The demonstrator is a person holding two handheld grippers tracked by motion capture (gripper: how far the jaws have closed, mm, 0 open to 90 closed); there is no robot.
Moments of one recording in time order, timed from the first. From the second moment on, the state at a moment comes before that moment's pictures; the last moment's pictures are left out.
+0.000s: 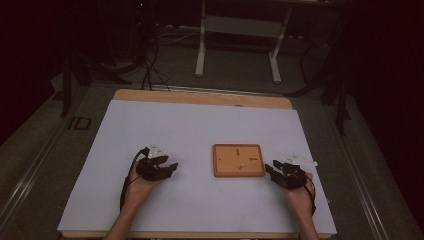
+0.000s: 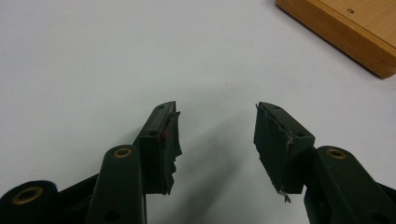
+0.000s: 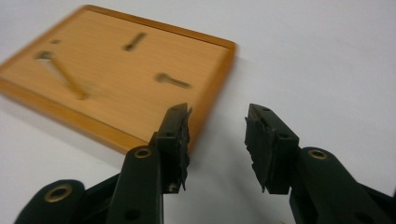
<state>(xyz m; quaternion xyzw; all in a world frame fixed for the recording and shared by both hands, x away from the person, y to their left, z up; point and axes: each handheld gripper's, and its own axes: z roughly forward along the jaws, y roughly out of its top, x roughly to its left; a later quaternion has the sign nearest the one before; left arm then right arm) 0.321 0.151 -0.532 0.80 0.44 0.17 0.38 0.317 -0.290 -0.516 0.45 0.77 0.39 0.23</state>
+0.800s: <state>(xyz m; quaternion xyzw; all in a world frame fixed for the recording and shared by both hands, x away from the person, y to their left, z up) 0.322 0.152 -0.533 0.79 0.44 0.18 0.38 0.315 -0.235 -0.511 0.37 0.81 0.42 0.18</state>
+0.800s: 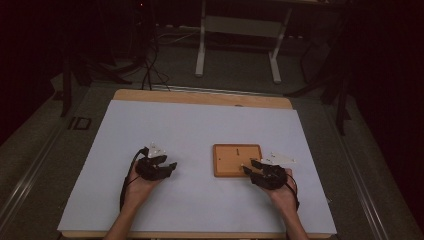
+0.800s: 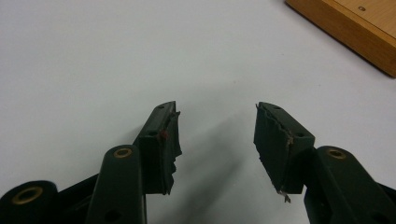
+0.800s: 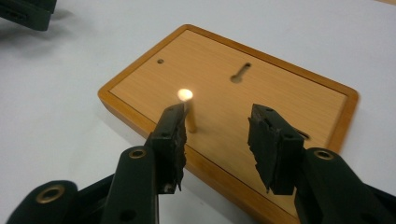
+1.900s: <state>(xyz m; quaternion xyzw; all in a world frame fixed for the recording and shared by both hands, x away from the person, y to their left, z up) 0.322 0.152 -0.533 0.80 0.44 0.18 0.37 0.329 -0.200 -0.531 0.37 0.81 0.41 0.20</state>
